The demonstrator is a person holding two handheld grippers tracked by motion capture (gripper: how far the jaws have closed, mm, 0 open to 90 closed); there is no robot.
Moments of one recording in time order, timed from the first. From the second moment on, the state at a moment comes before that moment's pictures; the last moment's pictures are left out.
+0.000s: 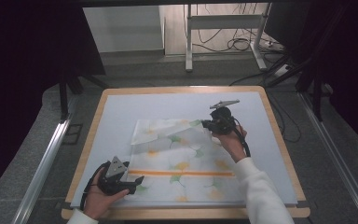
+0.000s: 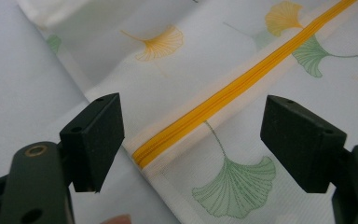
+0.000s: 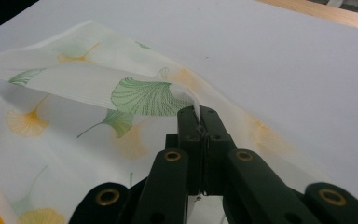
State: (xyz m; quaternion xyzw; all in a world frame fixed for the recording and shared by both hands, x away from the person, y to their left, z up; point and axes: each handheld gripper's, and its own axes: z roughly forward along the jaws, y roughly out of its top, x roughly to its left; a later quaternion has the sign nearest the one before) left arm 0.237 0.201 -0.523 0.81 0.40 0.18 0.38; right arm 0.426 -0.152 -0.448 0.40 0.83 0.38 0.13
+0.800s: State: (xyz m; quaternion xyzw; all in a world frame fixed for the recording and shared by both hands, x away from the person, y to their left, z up) left arm 0.238 0.203 -0.523 0.81 0.40 0.18 0.38; right arm 0.476 -0.182 -0.470 0.47 0.77 0.41 0.11
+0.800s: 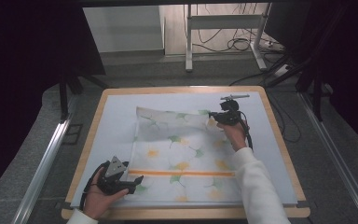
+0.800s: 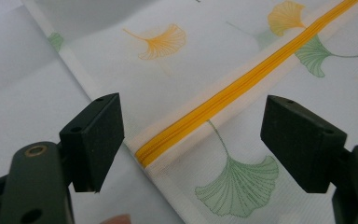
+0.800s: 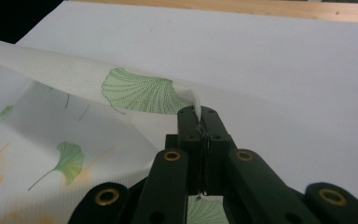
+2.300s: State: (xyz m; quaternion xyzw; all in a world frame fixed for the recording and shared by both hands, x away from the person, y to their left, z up) left arm 0.238 0.201 -0.523 0.81 0.40 0.18 0.38; right arm 0.461 -0.209 -0.442 0.42 0.79 0.42 0.15
